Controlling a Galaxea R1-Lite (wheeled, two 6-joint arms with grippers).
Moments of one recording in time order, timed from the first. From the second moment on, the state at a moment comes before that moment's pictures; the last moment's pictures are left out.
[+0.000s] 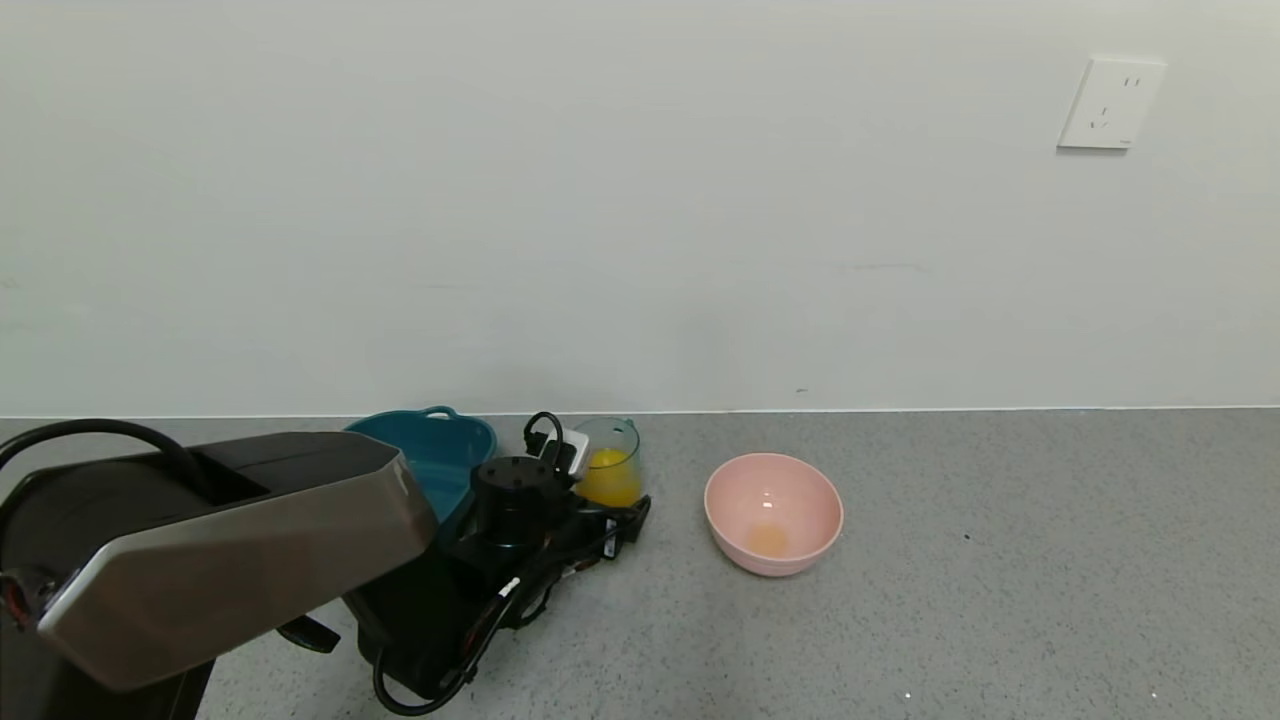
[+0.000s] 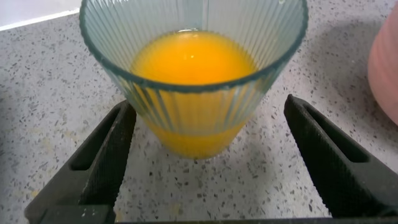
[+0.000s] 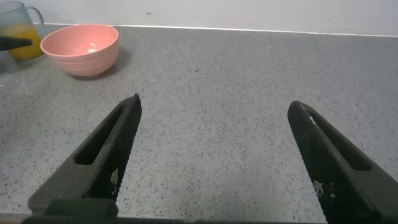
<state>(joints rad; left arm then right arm) -0.46 2.33 -0.80 -1.22 0.10 -0.02 0.00 0.00 0.00 0.00 0.00 0.01</state>
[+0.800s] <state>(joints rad) -0.46 2.41 -0.84 -1.35 0.15 -0.01 0.00 0.00 0.00 0.00 0.00 0.01</state>
